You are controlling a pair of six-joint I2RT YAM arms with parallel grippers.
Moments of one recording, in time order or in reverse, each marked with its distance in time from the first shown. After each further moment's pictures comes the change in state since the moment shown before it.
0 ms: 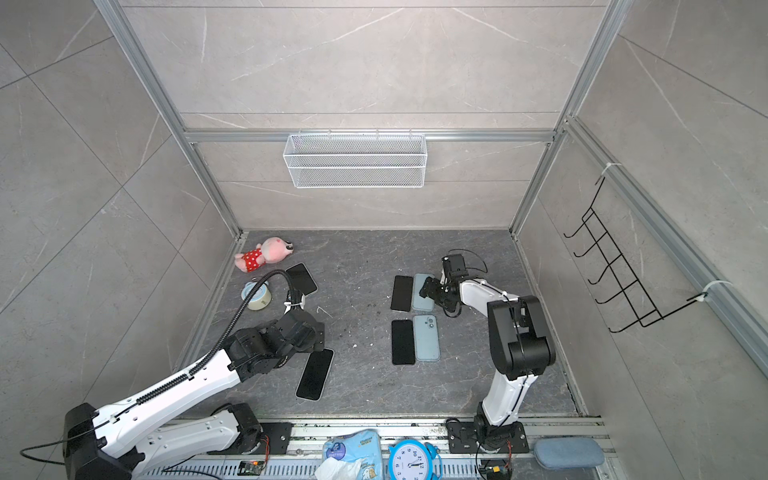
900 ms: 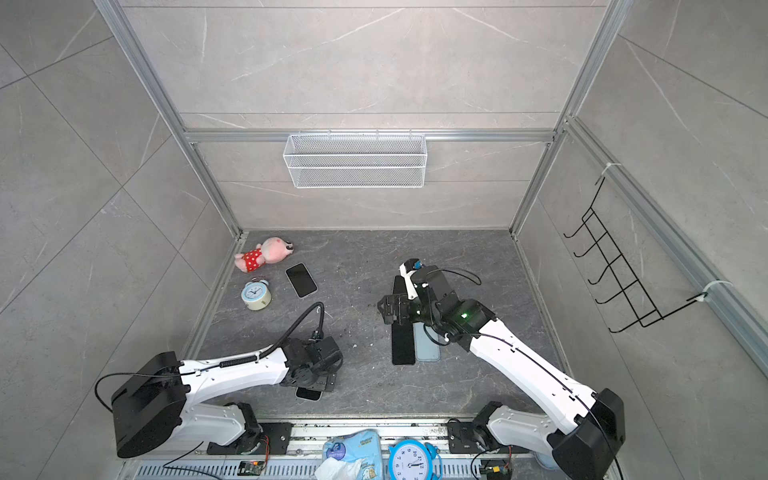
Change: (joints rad) left arm -0.073 0.323 -0.171 0.034 0.288 -0.121; right arm 0.531 -0.570 -0.001 -0.228 0.137 -0.097
